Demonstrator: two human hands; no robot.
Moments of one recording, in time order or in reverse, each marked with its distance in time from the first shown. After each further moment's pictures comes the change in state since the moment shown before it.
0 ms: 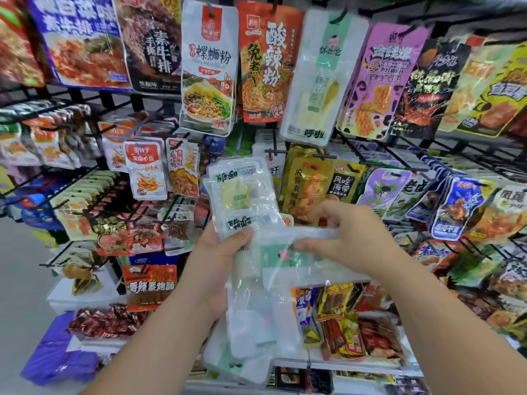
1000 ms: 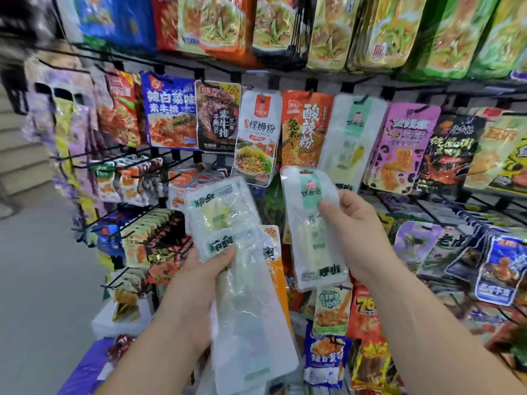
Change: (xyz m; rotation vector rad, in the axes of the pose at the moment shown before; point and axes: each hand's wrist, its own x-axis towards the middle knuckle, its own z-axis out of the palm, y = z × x) left_hand -0.058 0.059 -0.014 -0.042 0.151 0.166; right_hand 0.048 -0.057 -0.003 0.968 0.185 0.064
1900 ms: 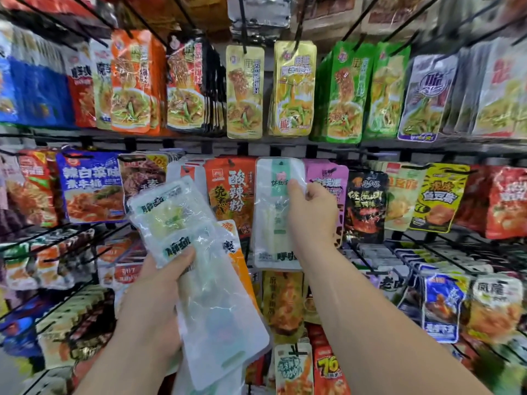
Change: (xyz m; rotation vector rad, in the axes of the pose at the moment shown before) left_hand 0.065 0.027 0.099 -0.037 -0.085 0.207; right_hand 0.098 -0.062 -0.031 -0.071 0.525 -0.226
